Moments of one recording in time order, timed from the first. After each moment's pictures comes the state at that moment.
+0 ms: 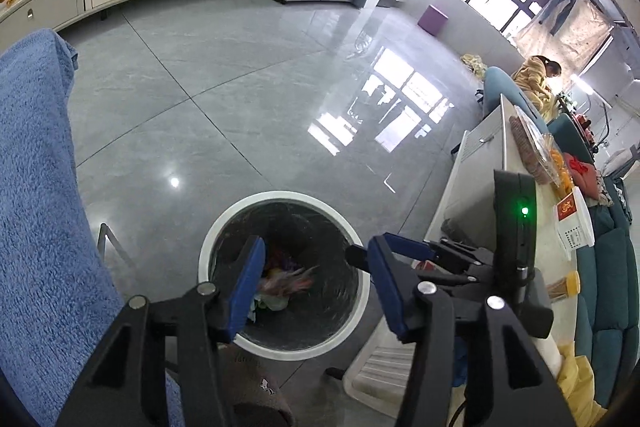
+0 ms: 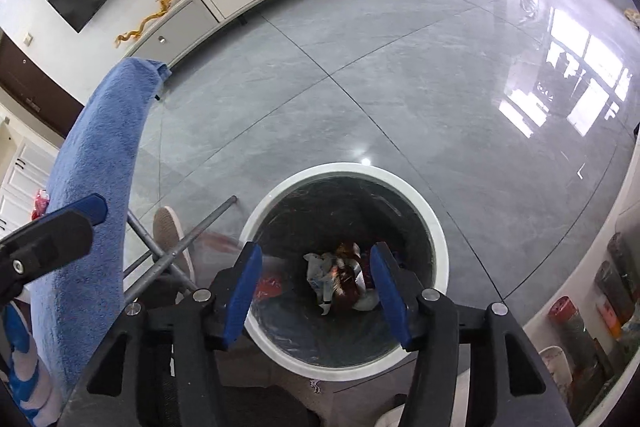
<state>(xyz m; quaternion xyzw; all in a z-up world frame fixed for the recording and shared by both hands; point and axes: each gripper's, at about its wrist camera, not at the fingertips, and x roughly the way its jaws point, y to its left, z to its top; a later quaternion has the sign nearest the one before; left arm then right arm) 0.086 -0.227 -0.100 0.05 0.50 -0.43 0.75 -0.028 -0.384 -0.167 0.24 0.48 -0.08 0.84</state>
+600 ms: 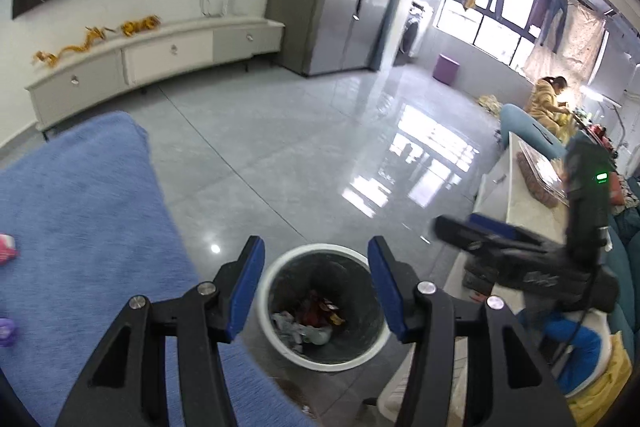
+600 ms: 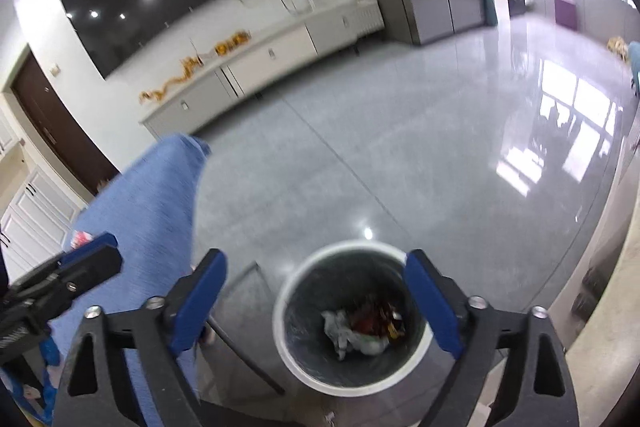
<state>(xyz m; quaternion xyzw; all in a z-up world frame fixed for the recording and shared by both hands) 0.042 -0.145 -0.009 0.06 0.37 -0.39 0.84 -0.079 -0.353 -0.040 0.21 0.34 -0.10 0.91</state>
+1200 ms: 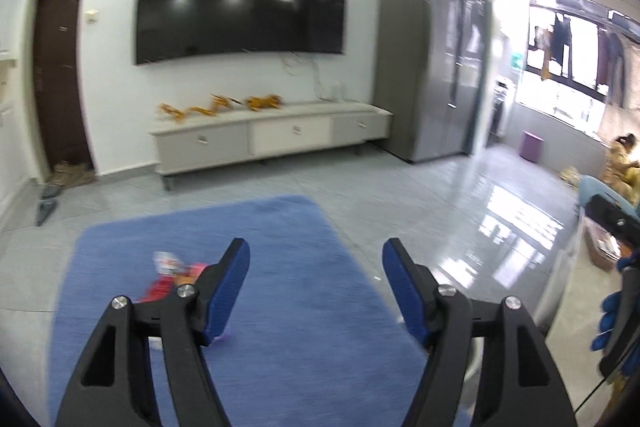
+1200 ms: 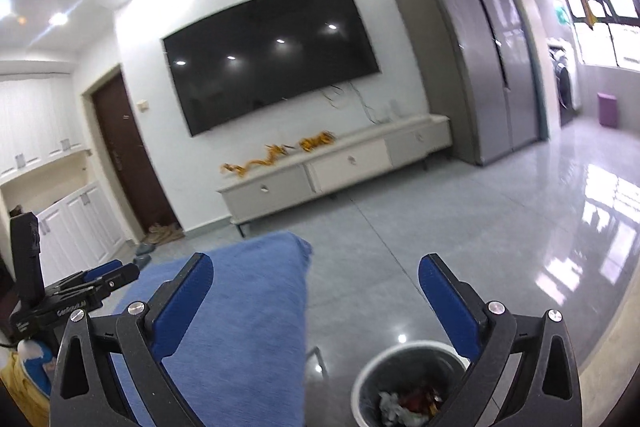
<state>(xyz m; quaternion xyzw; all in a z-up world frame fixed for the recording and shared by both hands) 0.023 0.063 0.102 0.03 0.24 -0.21 0.95 -0.121 -0.252 0.095 0.13 0.16 0.00 0.98</state>
